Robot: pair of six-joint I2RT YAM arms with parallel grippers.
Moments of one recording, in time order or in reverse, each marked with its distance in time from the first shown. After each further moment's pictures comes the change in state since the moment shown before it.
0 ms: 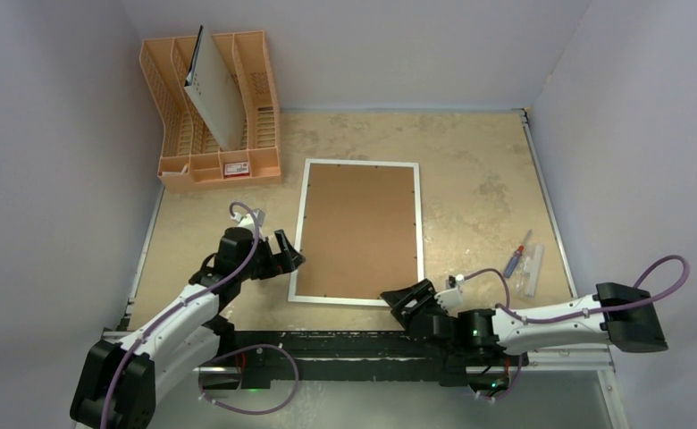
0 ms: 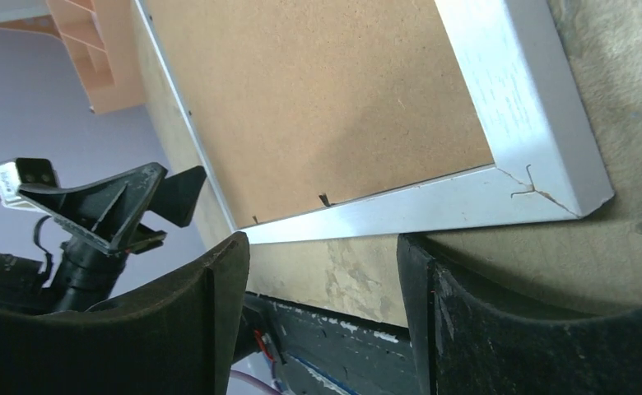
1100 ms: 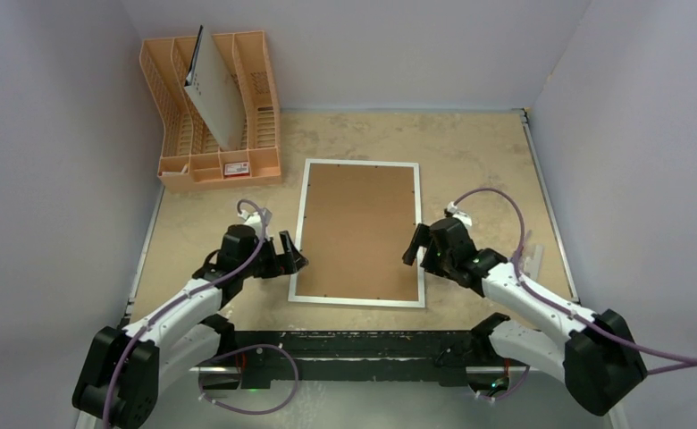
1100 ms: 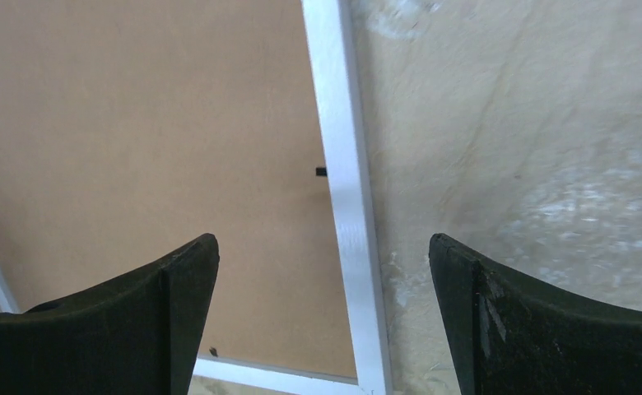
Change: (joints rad) left arm -0.001 0.069 0.011 0.035 0.061 0.063; right arm -0.961 0.171 0.388 -0.245 -0.568 -1.273
